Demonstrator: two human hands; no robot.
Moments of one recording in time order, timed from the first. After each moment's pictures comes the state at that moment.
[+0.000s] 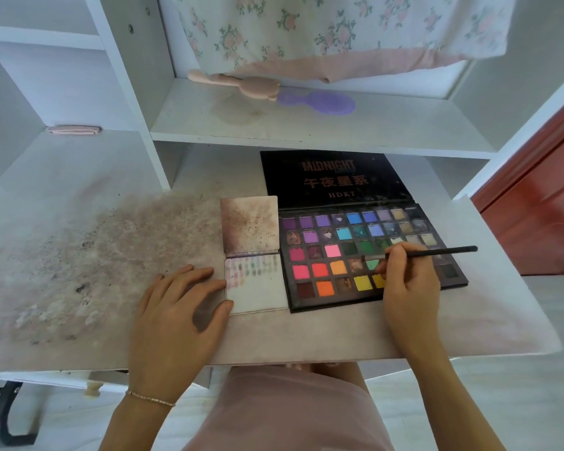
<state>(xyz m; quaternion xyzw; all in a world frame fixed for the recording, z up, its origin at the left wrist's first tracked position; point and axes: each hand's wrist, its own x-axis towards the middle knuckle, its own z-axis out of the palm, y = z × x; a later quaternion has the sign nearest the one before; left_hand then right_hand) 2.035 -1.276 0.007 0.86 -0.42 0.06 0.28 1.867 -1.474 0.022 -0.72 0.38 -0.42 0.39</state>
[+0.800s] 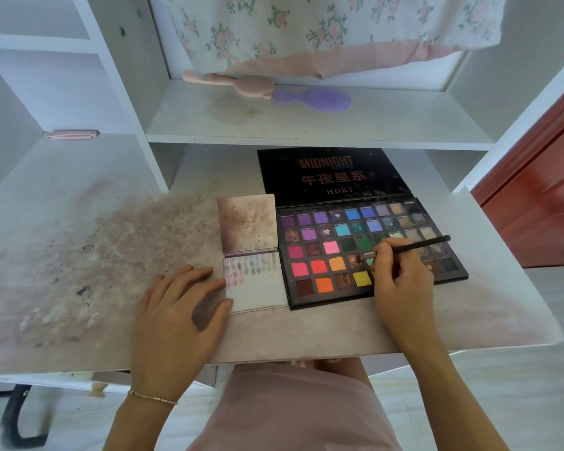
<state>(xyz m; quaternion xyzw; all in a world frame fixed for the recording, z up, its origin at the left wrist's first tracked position) 2.036 -1.276 0.005 0.86 -0.43 0.07 0.28 1.867 -1.475 0.019 -0.77 0.39 -0.37 0.35</state>
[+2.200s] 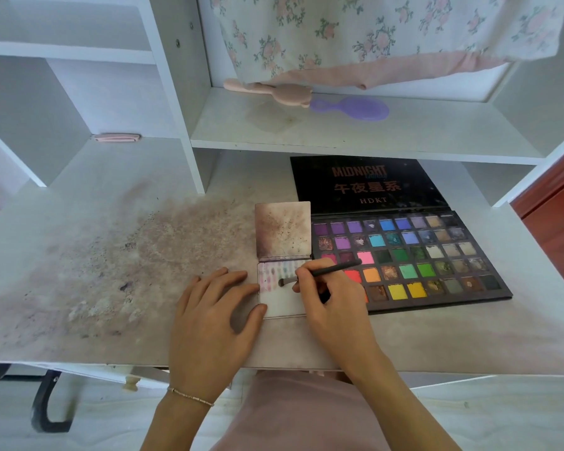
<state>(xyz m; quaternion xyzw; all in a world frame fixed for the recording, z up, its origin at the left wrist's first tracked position) 2.036 -1.275 0.006 0.86 -0.42 0.06 0.28 1.937 -1.405 0.017 -0.83 0.25 -0.29 0.41</state>
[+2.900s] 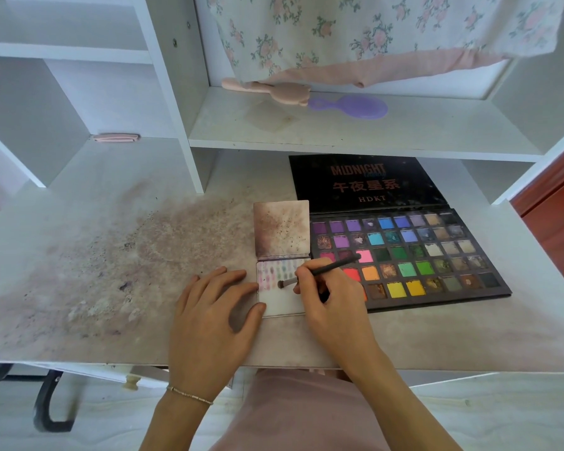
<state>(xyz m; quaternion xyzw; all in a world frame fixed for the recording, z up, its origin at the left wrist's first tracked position) 2.035 -1.275 0.007 0.86 -0.42 0.05 0.27 1.938 -1.405 0.016 -0.83 0.24 -0.30 0.41</state>
